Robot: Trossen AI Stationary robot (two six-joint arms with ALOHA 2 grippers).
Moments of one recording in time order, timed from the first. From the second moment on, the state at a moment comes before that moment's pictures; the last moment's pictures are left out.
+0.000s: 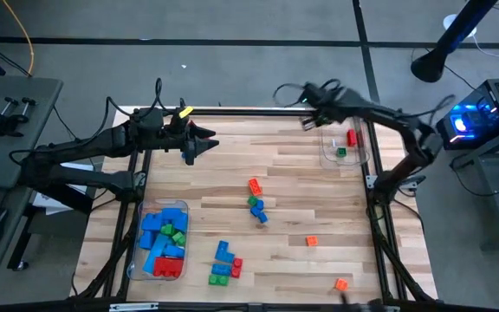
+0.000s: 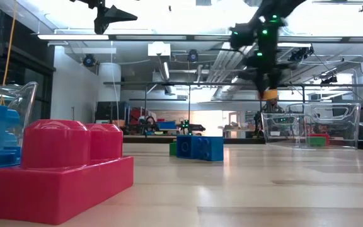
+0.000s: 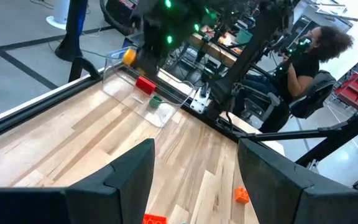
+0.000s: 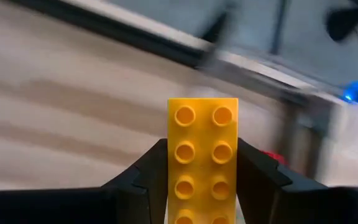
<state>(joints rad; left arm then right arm) 0.27 0.94 0.91 -0.21 0.06 -0.44 -0.66 1.59 1.33 -1.08 0.45 0.54</state>
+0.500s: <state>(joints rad) 0.26 0.94 0.91 -0.21 0.06 -0.46 -0.89 1.55 1.33 -1.22 0.32 0.47</state>
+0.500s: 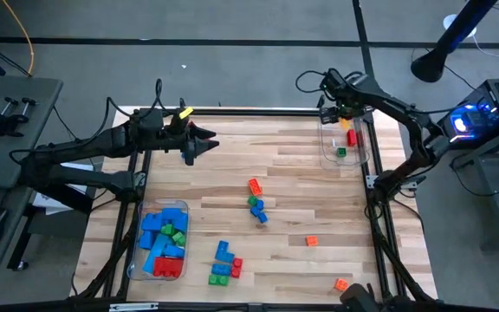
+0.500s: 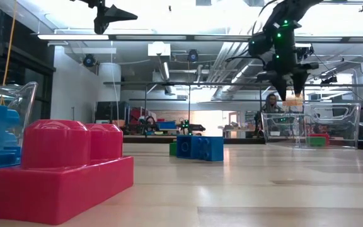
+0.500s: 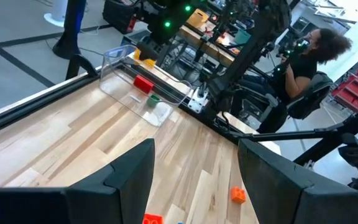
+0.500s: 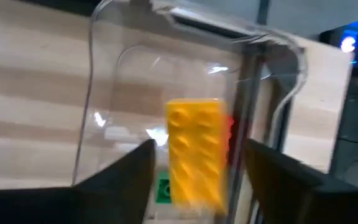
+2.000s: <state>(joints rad) 0.68 1.88 1.27 -0.86 -0.19 -0.45 -0.37 1.36 1.33 -1.18 0.31 0.73</state>
